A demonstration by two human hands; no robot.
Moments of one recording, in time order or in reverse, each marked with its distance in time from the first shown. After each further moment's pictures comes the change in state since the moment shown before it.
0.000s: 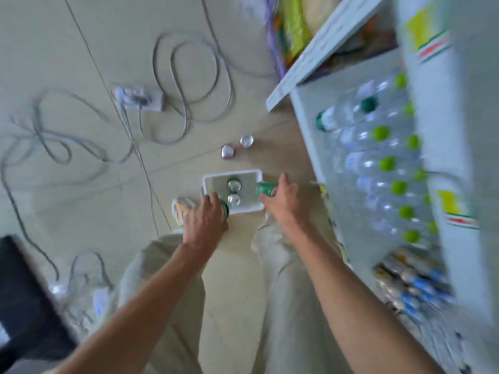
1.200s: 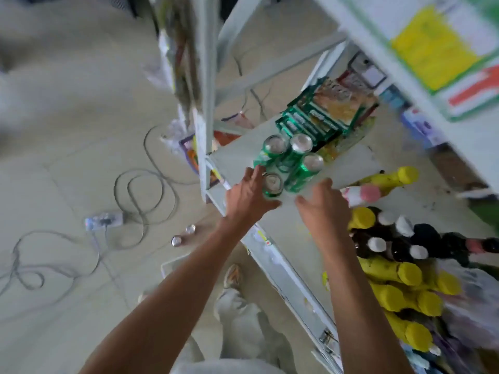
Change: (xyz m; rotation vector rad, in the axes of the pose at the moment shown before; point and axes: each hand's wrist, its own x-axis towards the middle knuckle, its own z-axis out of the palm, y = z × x) left_hand -0.096 0.323 -0.296 -0.325 0.342 0.518; right_hand -0.142 0.108 -0.439 0.060 0.453 0.291
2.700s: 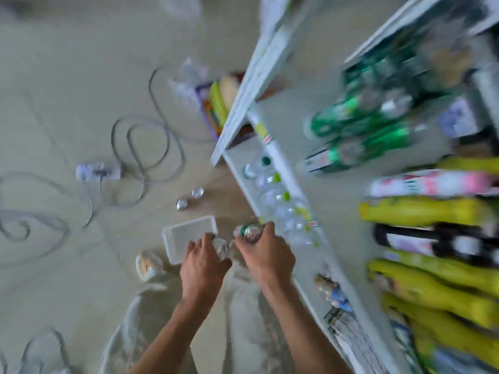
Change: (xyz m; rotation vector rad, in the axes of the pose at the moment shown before) left_hand -0.177 -0.208 0.092 -0.076 -0.042 -0.455; right_hand -0.136 -0.053 0.233 -0.014 -0.194 -0.036
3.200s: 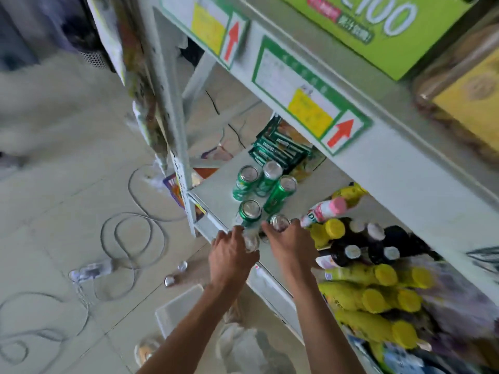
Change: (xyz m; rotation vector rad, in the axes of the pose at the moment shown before) left_hand -0.009 0.247 -0.076 0.056 0.091 0.398; right_hand 0.064 0.065 -0.215 0.296 0.265 0.271
